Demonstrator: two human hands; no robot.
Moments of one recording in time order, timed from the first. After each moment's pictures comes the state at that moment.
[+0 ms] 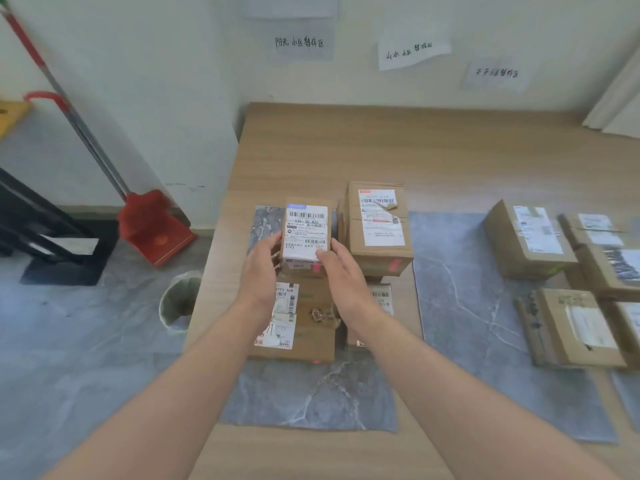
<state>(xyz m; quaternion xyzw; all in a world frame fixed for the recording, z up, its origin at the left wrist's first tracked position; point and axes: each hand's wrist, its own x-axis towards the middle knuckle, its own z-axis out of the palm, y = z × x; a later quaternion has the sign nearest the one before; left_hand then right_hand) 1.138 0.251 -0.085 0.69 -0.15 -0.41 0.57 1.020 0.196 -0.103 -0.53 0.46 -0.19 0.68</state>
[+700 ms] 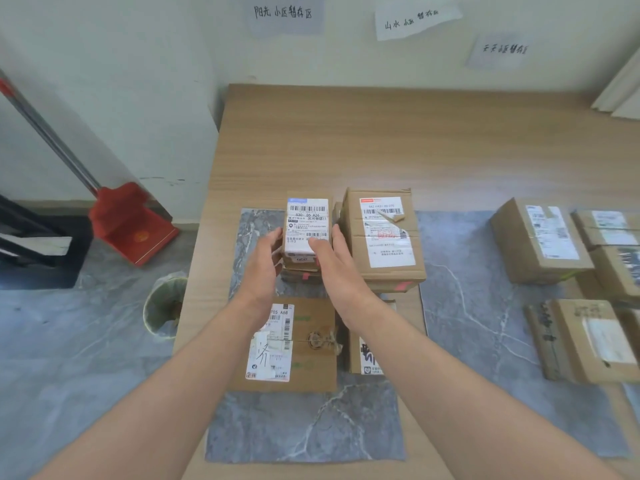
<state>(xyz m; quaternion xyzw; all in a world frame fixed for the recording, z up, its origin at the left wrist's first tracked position) 1.177 0.183 -0.127 0.68 -0.15 -0.48 0.53 1.063 0.137 -0.113 -0.49 0.49 -0.17 0.70</state>
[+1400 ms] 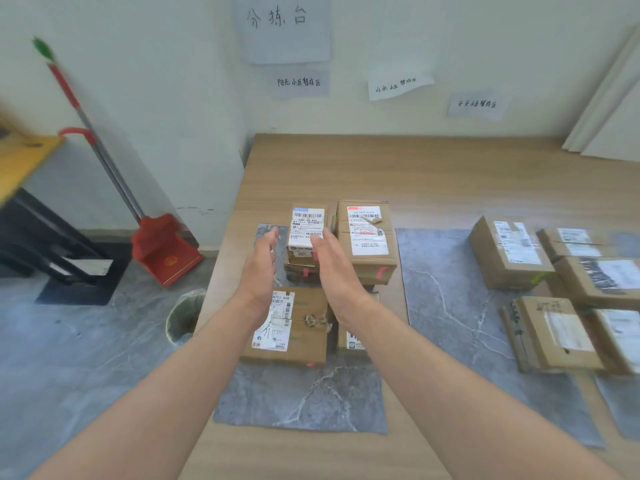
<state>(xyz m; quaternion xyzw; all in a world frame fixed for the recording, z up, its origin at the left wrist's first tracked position) 1.115 0.263 -0.035 0.68 -0.18 -0.42 0.57 1.009 0.204 -0.046 -0.52 0.44 -0.20 0.70</state>
